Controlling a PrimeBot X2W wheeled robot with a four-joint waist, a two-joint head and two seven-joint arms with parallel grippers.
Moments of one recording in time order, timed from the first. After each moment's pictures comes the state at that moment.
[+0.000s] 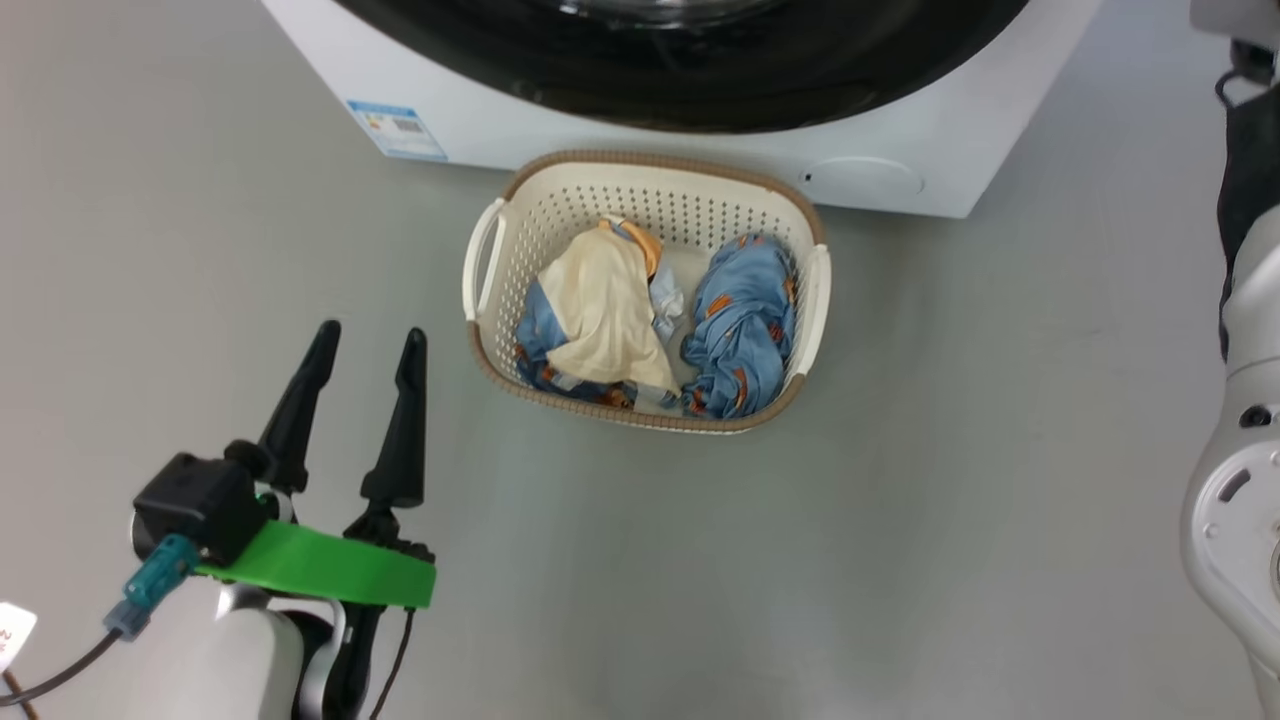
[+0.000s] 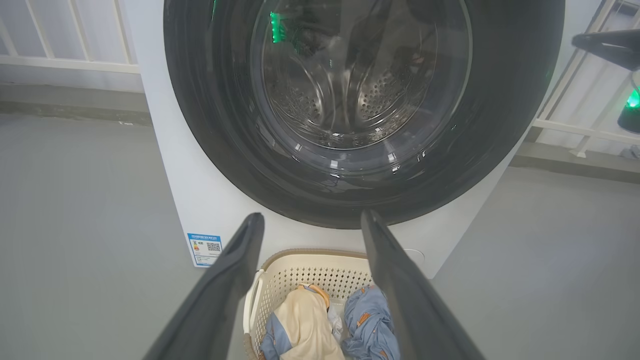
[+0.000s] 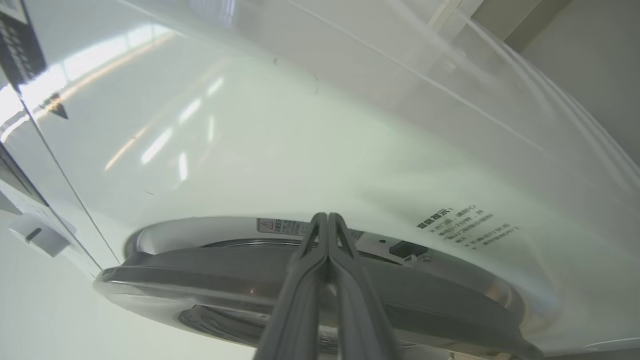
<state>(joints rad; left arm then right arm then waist) -0.29 0.13 -0.23 0.08 -0.40 -0.13 -0.26 -1.34 -0.09 -0.60 0.84 0.70 0.13 0.38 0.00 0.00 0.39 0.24</state>
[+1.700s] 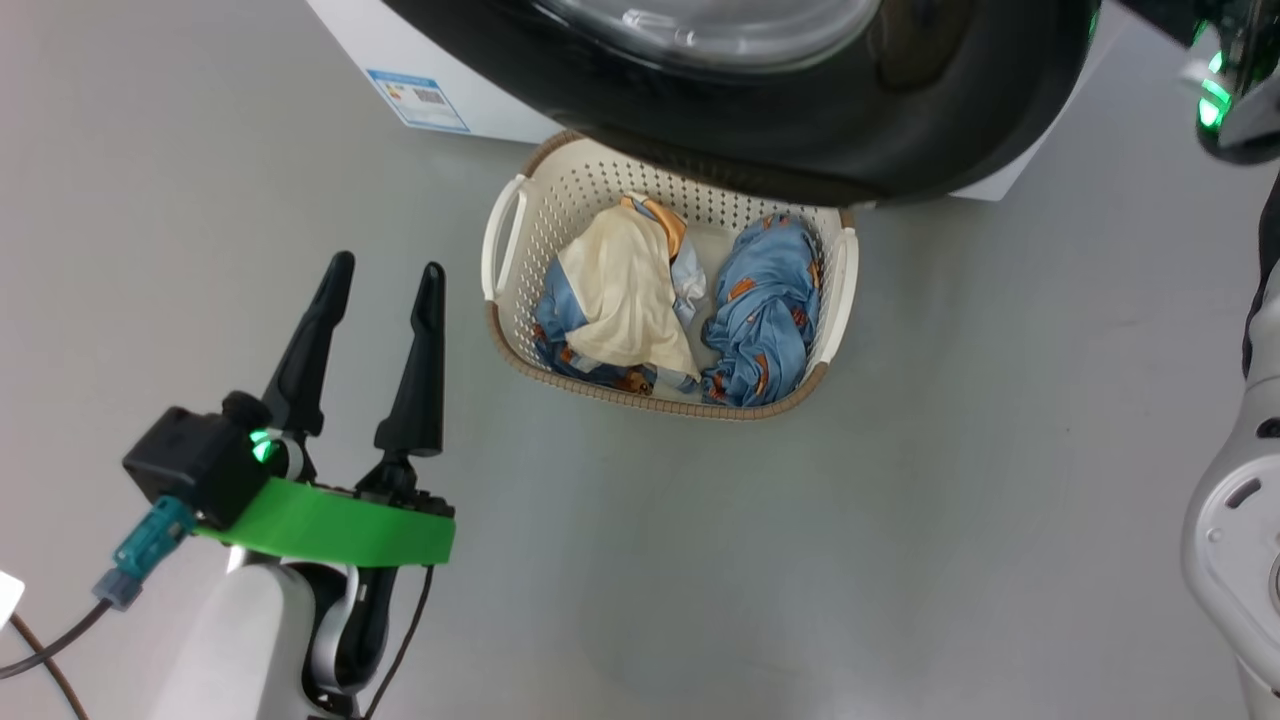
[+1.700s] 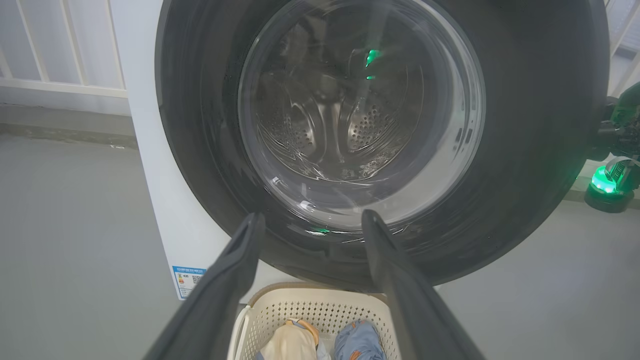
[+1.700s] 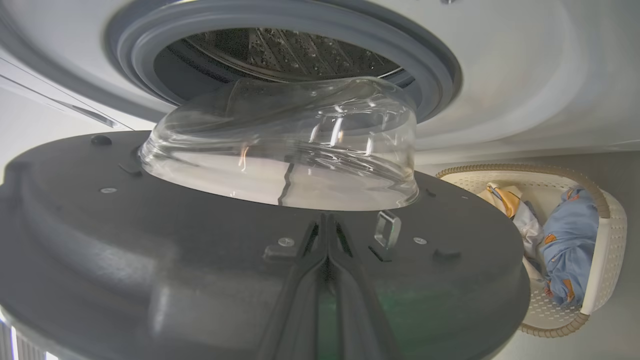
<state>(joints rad) -0.37 0.10 -0.24 0.03 -0.43 -0.13 -0.26 -1.33 -0.08 -0.70 0.75 0.68 0.13 1.14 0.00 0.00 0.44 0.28</state>
